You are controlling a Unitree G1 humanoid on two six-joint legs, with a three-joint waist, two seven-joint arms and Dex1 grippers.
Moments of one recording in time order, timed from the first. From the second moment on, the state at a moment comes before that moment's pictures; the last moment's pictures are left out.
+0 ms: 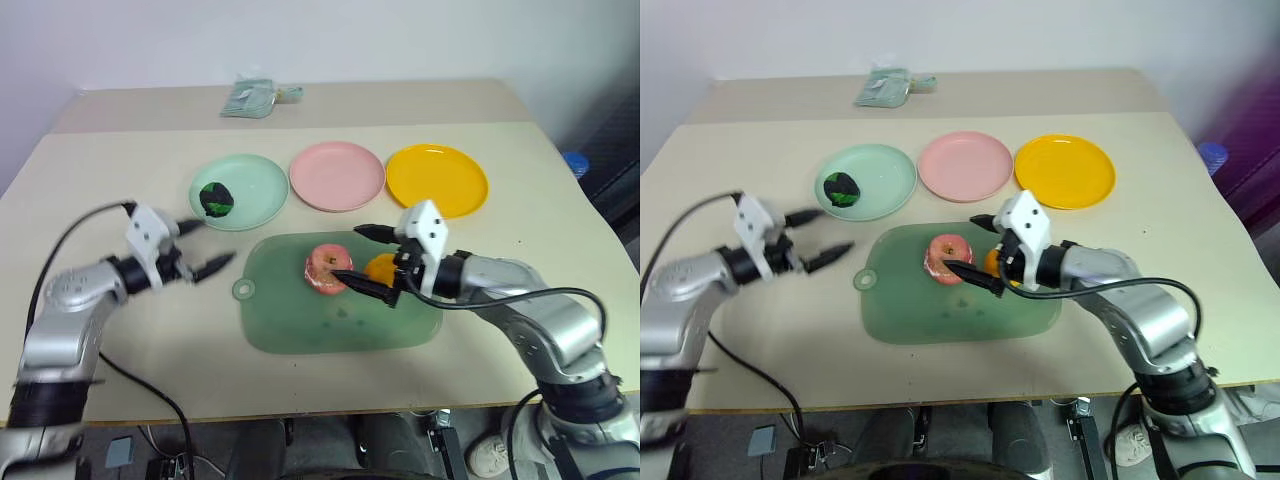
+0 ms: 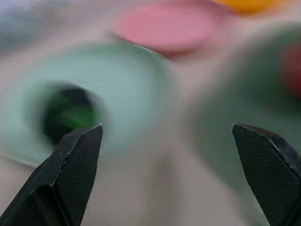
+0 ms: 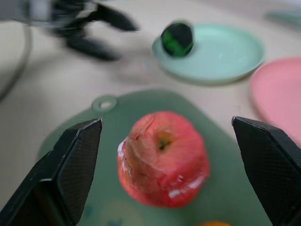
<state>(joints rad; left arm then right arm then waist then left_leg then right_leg) -0.08 0.73 0.18 -0.20 -0.41 0.30 -0.92 -0.38 -0.58 0.18 -0.45 0.54 0.72 0.62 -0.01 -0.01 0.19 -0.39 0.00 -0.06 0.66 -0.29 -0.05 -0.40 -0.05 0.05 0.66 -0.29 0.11</state>
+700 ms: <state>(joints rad) 0.16 0.63 0.16 -0.46 -0.44 0.29 -0.84 -0.88 -0.27 0.10 0.11 0.38 0.77 0.41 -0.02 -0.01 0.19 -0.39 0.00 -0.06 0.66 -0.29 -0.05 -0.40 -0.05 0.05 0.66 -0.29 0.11</state>
